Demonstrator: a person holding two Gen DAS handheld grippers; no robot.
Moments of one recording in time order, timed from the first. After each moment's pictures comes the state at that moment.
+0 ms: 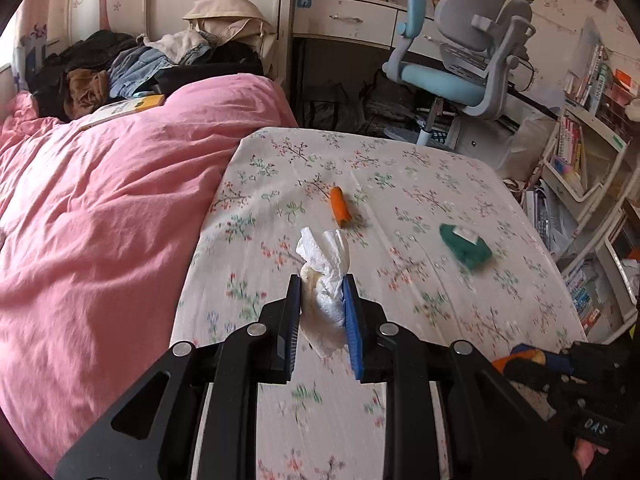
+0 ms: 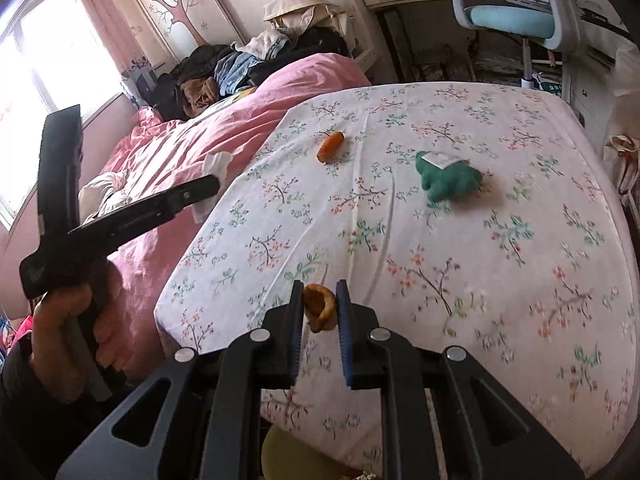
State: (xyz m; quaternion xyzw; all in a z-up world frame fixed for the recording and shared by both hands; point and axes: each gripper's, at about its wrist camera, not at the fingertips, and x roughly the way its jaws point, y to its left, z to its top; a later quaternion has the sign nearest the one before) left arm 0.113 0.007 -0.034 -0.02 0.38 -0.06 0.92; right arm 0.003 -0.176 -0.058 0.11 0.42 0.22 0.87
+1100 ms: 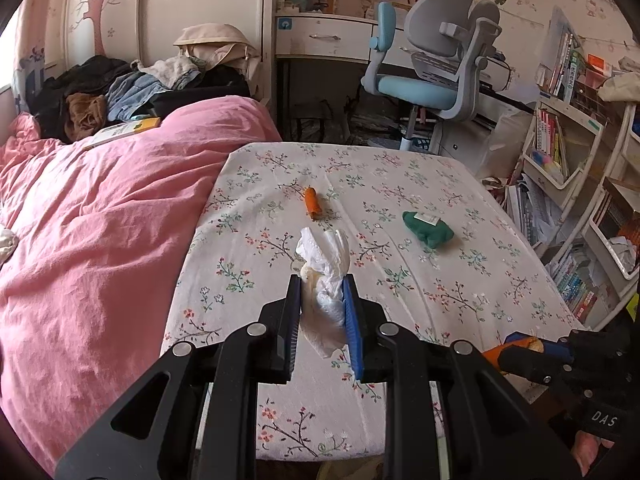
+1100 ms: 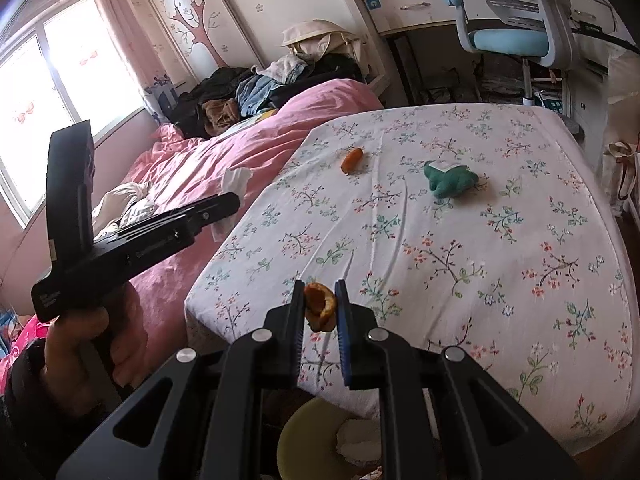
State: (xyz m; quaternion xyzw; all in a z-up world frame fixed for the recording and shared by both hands) left arm 0.054 -0.014 -0.022 0.00 0.35 -0.08 0.93; right arm -0.045 -0.183 -0.048 0.12 0.37 0.24 0.89
